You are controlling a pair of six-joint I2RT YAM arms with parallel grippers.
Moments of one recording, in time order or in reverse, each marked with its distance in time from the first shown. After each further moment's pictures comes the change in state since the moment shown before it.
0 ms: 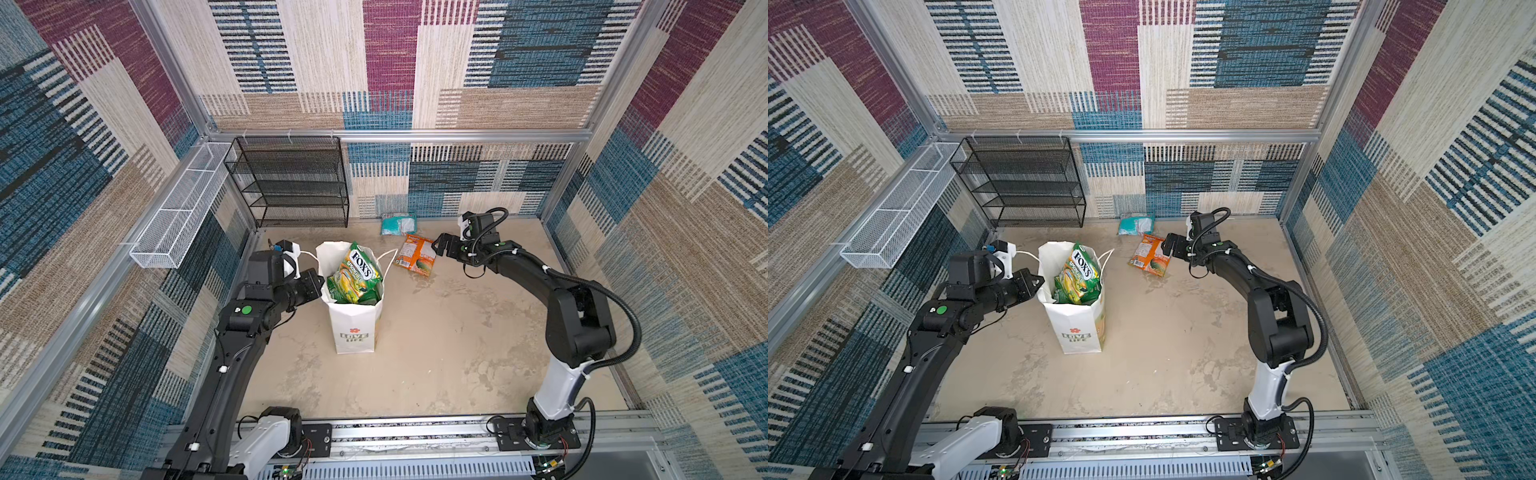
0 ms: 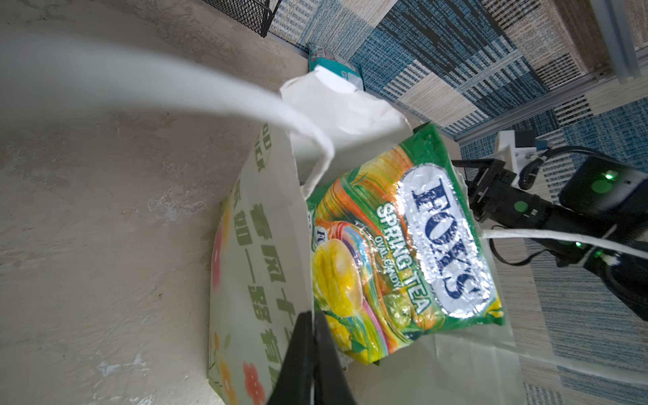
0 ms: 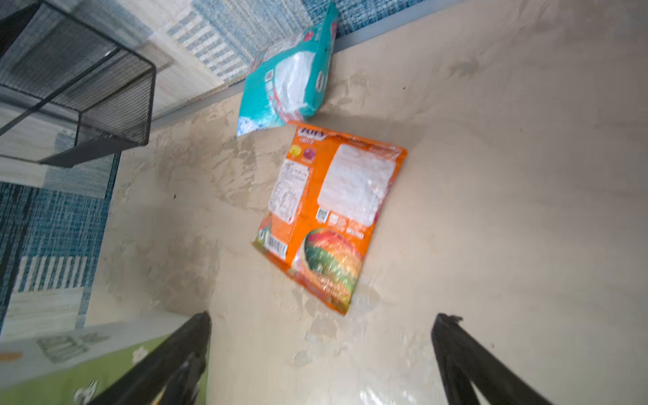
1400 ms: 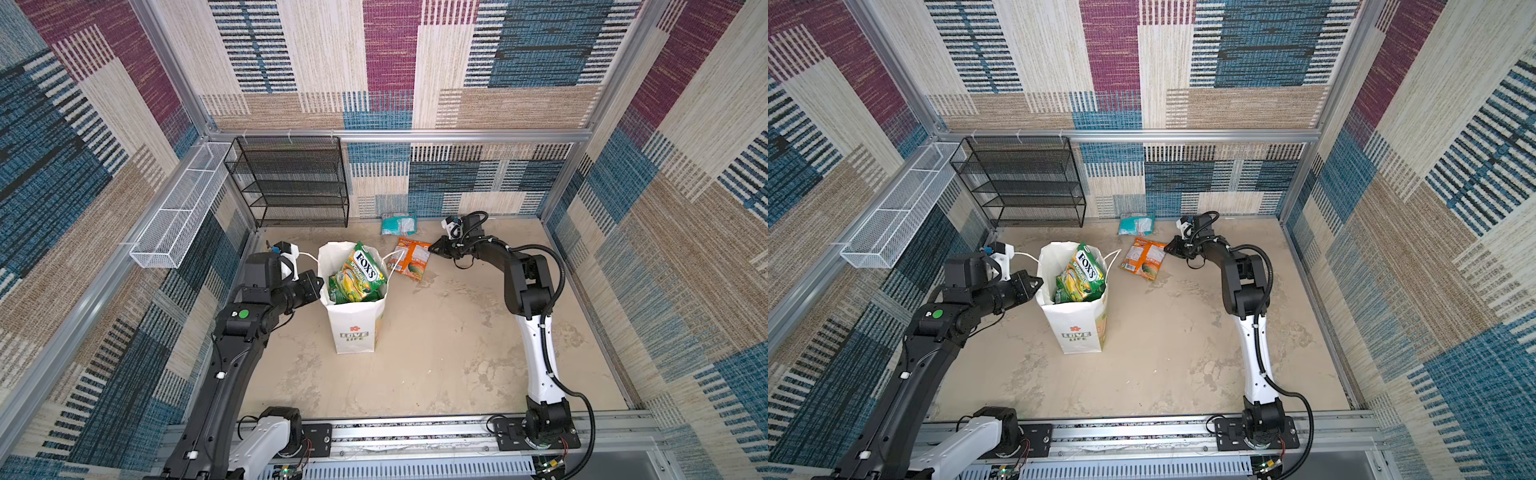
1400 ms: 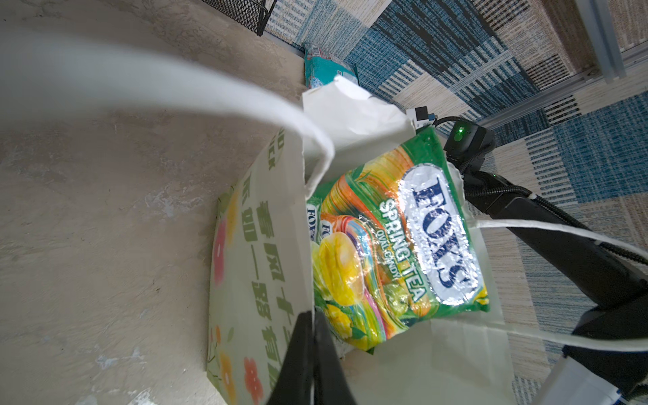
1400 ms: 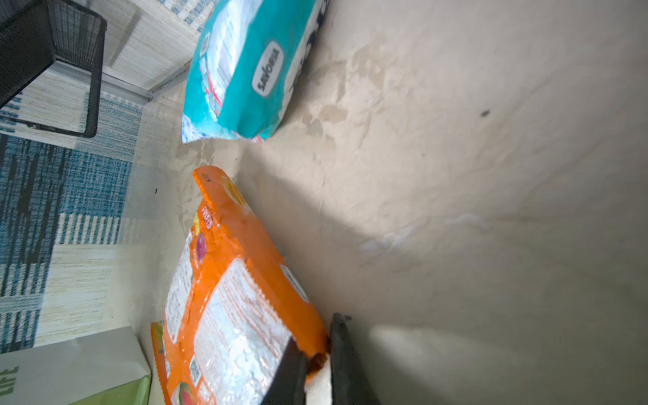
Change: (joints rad) left arm 0.015 -0.028 -0.002 -0.016 0.018 0.001; right arm -0.091 0.585 0.457 0.035 -0.420 -0.140
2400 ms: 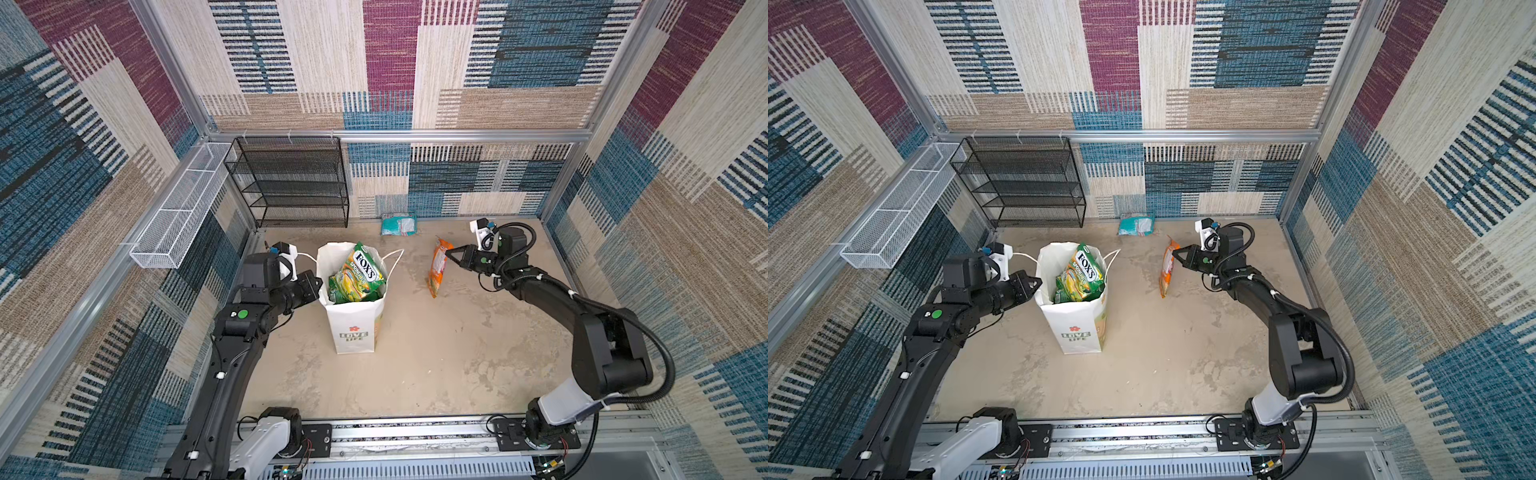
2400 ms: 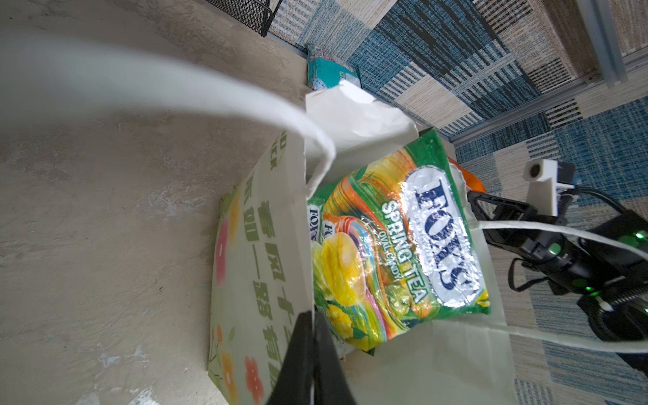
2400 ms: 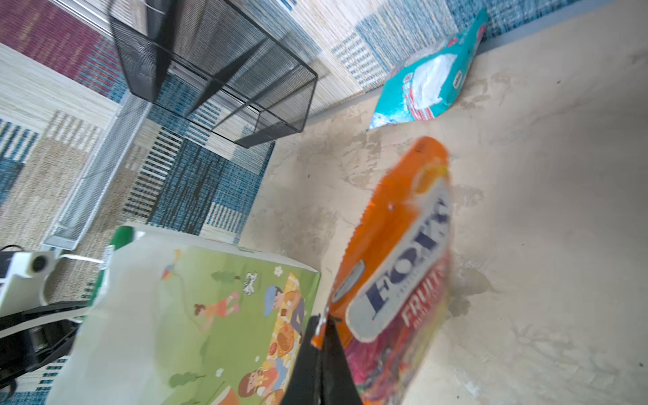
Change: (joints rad) left arm 0.013 0.002 0.000 -0.003 0.007 0.000; right arm 0.003 -0.956 -0.898 0.378 -0.037 0.261
